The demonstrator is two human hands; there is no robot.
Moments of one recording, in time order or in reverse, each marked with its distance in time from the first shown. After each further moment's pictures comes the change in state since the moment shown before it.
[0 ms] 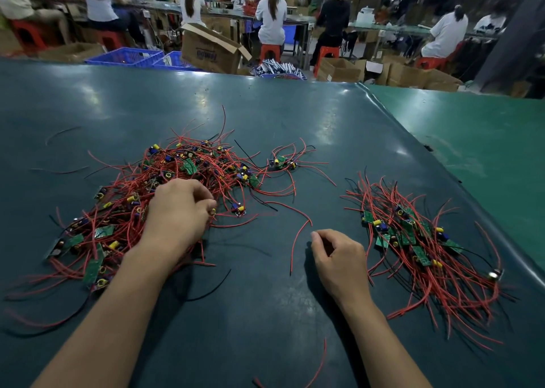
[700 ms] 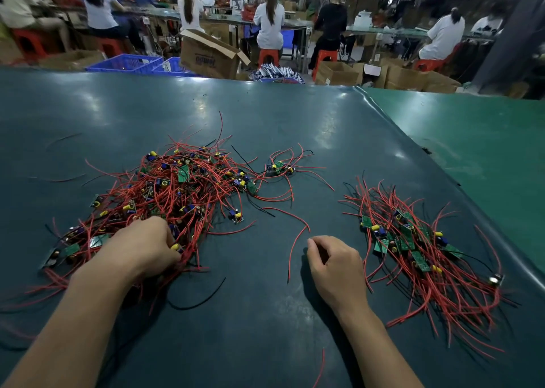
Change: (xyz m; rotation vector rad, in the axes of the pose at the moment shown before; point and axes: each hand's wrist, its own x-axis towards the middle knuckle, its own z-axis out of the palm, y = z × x) left_hand 0.001 -0.041 -0.021 0.491 -0.484 -0.155; right_hand -0.002 0.002 0.004 -0.040 0.004 -0.032
